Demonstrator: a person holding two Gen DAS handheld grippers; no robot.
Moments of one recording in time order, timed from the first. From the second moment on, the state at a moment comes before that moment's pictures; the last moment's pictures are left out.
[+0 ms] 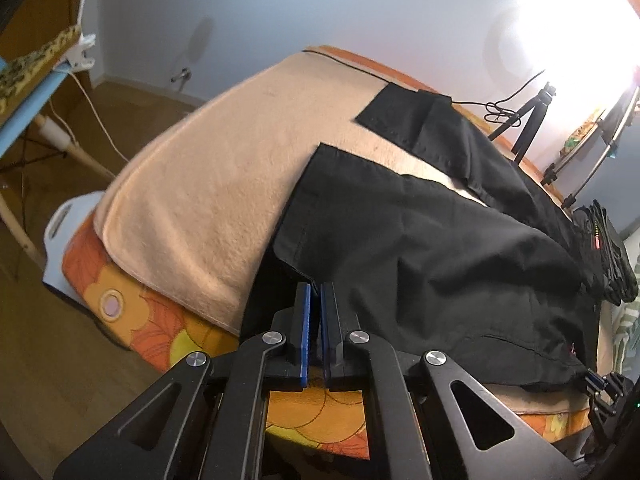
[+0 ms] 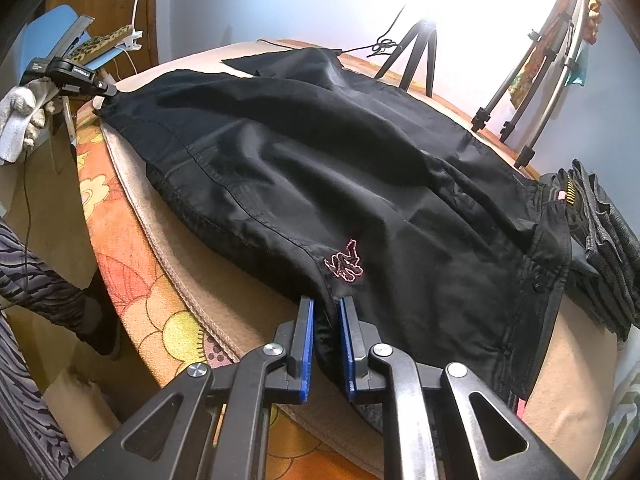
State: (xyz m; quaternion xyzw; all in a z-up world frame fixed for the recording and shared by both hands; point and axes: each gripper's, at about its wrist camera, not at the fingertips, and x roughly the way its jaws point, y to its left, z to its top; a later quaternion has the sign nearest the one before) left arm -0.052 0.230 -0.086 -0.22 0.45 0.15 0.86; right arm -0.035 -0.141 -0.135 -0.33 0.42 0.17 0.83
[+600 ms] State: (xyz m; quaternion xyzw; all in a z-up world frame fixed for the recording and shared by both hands) left arm -0.059 0.252 -0.115 -0.28 0.48 0.16 0.81; right arm -0.032 -0.142 -0.129 -0.32 0.42 0.16 0.84
